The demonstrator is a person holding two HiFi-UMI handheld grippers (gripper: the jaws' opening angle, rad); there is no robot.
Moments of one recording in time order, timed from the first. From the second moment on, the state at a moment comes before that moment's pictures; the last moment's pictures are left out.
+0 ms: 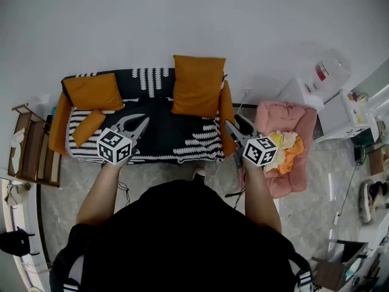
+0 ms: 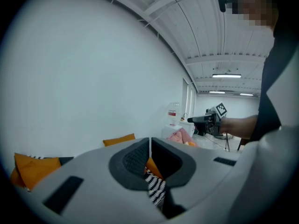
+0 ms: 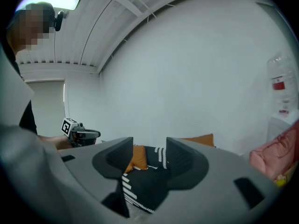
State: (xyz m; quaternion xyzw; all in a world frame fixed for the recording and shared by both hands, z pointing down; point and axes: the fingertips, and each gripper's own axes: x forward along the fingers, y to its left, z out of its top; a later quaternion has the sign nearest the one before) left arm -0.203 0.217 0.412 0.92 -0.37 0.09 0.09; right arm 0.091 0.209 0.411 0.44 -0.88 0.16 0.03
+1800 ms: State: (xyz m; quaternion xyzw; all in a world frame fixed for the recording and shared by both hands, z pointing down) left arm -0.151 0.136 0.447 0.91 -0.38 0.10 0.14; right arm 0.147 0.113 0.464 0.44 -0.87 0.22 0.05
